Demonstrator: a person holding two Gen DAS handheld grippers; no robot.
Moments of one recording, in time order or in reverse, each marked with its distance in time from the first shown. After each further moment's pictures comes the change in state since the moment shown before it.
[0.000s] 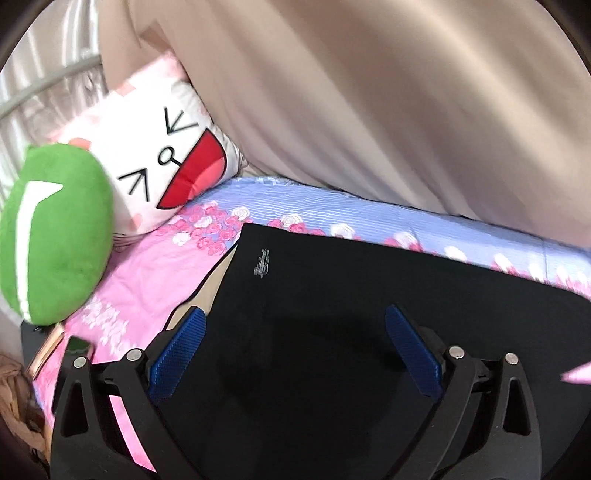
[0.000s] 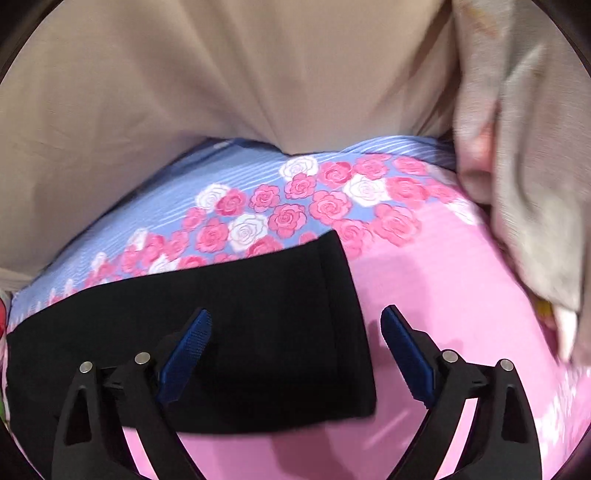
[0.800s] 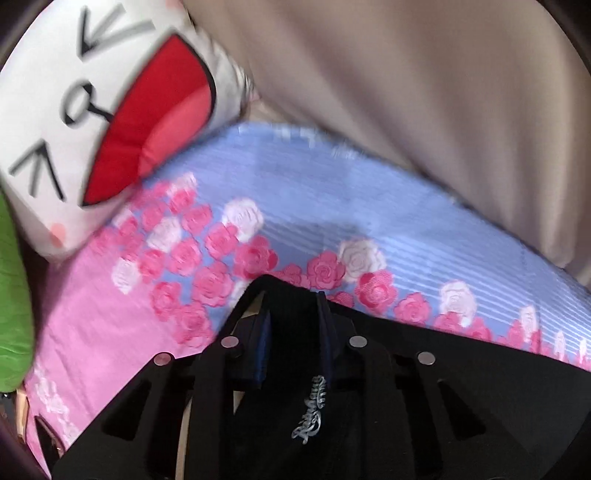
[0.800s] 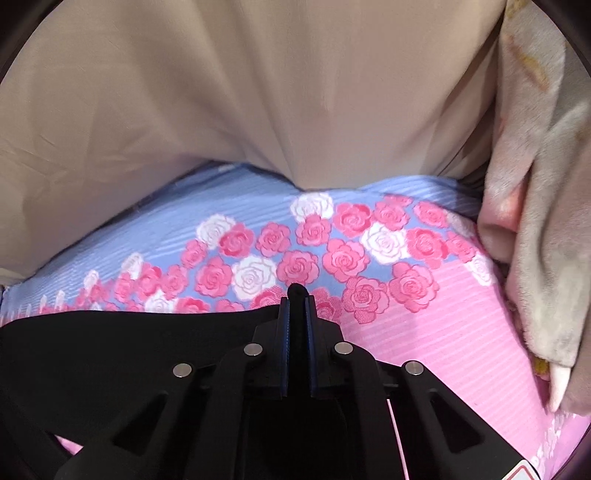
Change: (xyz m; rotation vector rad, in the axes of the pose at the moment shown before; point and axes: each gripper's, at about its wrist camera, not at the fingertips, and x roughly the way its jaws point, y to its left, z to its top) left arm 0.200 0.067 0.092 -0.066 0.243 0.019; right arm 0.002 0.026 0.032 -0.059 -0.060 -0.025
